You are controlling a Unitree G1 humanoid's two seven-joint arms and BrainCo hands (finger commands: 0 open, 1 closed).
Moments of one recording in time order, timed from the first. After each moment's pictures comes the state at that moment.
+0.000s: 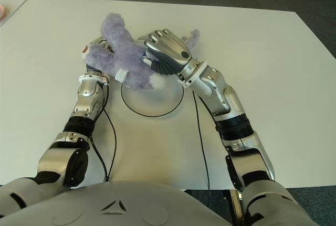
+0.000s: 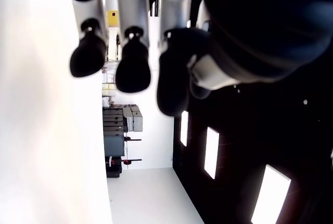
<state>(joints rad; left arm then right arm) -0.44 0.00 0.14 0.66 -0.02 -0.37 0.06 -0.49 -0.46 0.28 -0.03 -0.68 -0.52 0.11</state>
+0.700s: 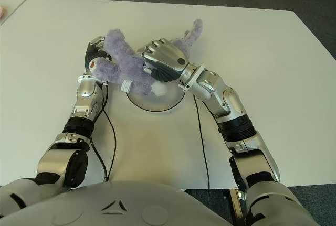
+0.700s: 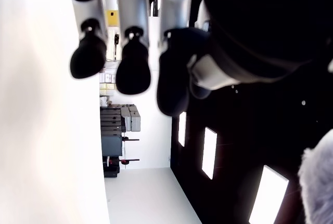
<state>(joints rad) -0.43 0.00 0.15 0.65 -0.02 -0.37 0.06 -0.48 -0.50 0.32 -0.02 -0.75 -0.53 0.13</state>
